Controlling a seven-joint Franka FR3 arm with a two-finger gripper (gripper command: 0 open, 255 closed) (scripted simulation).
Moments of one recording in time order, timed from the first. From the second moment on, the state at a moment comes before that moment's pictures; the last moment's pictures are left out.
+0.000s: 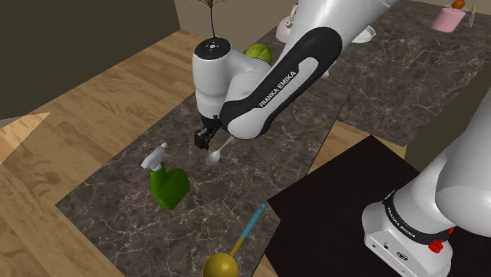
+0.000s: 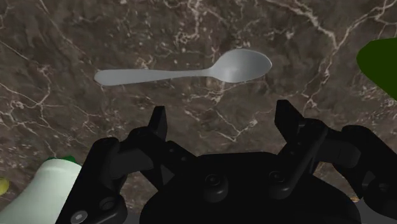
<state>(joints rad) 0.20 0.28 0.35 -2.28 -0.36 2.67 0.49</state>
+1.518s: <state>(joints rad) 0.32 0.52 0.25 -2.16 -0.53 2.77 0.62</state>
